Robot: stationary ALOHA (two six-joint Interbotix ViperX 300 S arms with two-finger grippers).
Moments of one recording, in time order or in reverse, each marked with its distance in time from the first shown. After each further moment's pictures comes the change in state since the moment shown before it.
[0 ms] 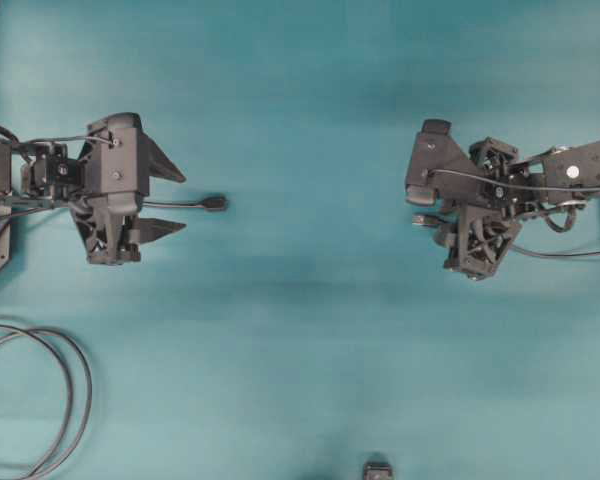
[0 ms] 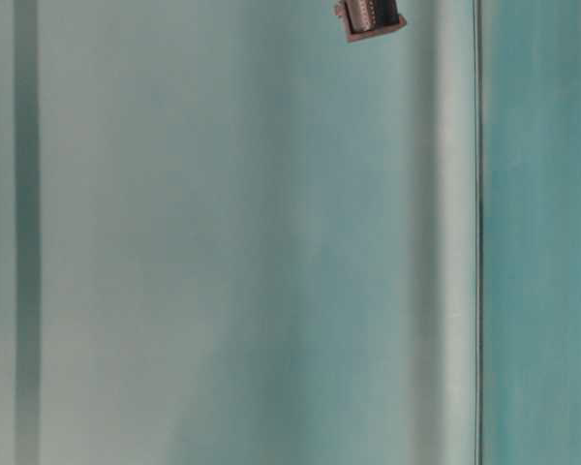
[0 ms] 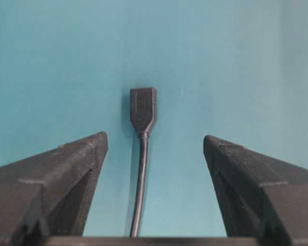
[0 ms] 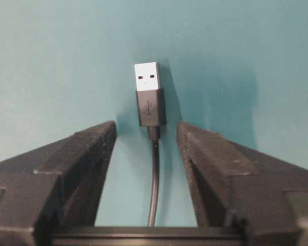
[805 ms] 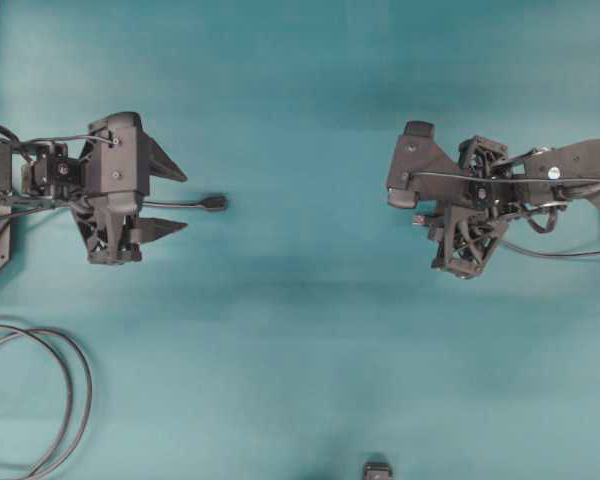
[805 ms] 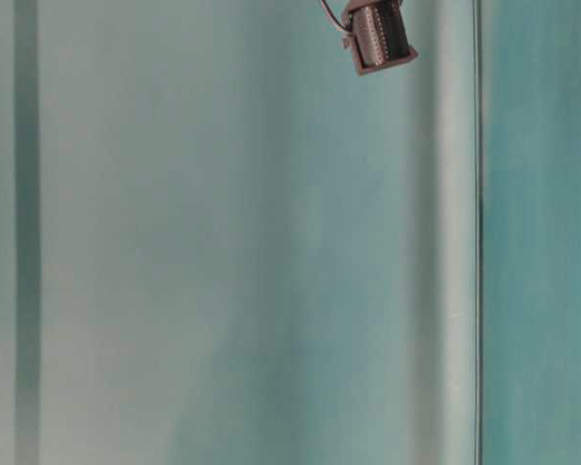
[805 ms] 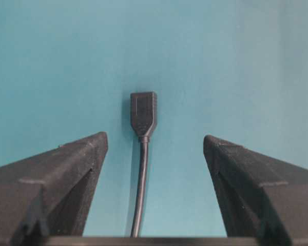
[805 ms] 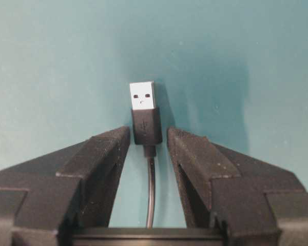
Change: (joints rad) left arm 0.000 0.002 0.000 0.000 -0.009 -0.002; right arm 0.000 0.057 -0.063 -0.005 0.026 0.003
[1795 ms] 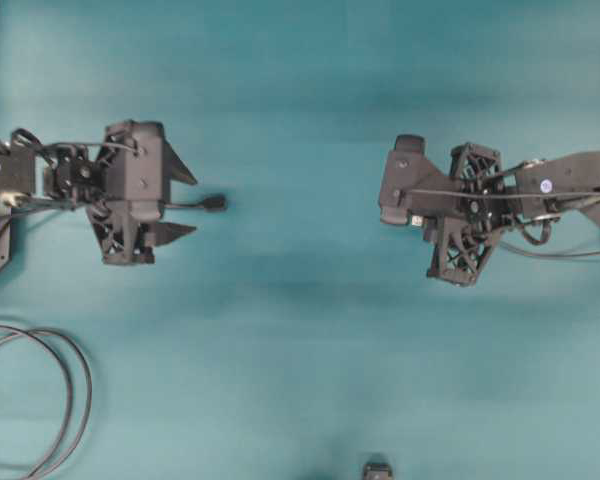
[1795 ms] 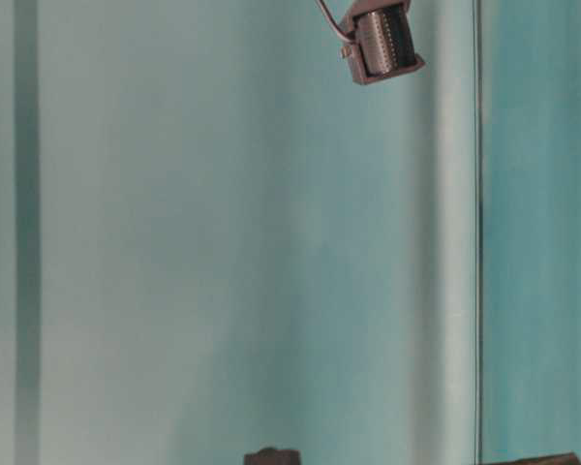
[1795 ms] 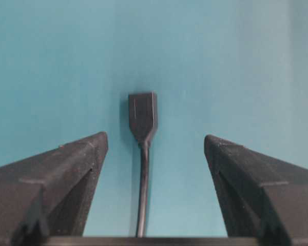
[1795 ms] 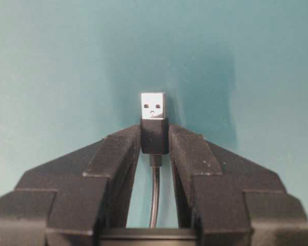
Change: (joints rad) left arm -0.002 0.112 -0.043 0.000 -0.012 0.052; right arm 0.052 0.031 -0.028 -0.008 0.015 -0.002
